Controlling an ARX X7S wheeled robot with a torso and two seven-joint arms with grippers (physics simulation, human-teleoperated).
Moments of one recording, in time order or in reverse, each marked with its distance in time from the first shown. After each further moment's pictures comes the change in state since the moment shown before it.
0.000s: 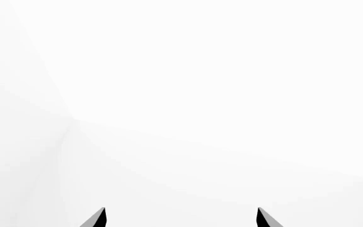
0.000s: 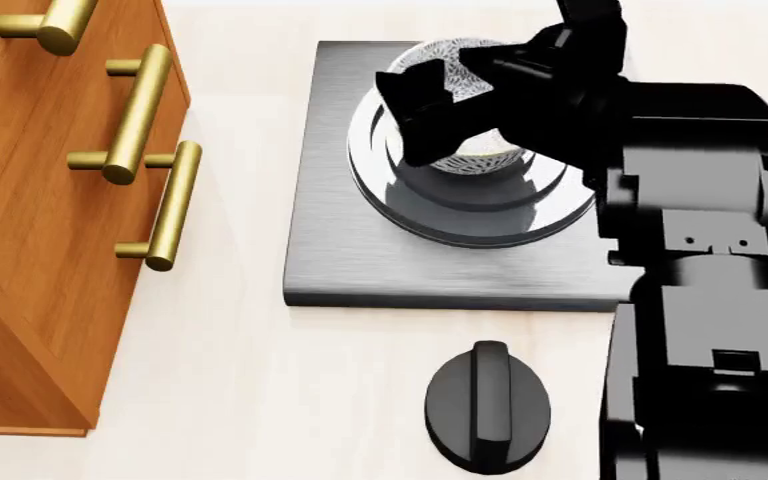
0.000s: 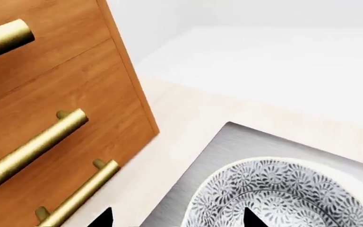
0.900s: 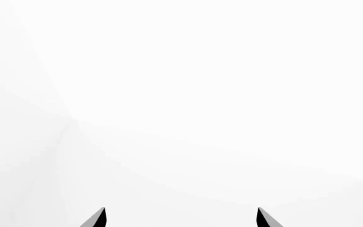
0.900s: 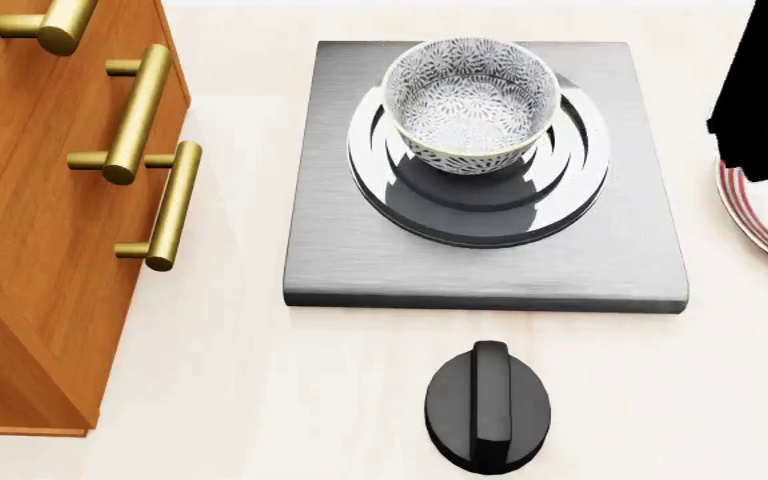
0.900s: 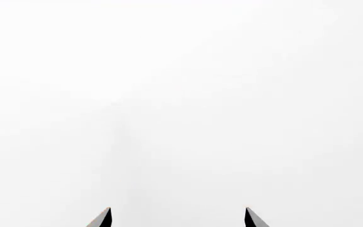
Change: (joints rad) left arm -0.006 -0.011 0.012 0.006 -0.006 0.007 -0.009; right arm -0.670 -0.068 0.809 -1.569 0.467 0.314 0.202
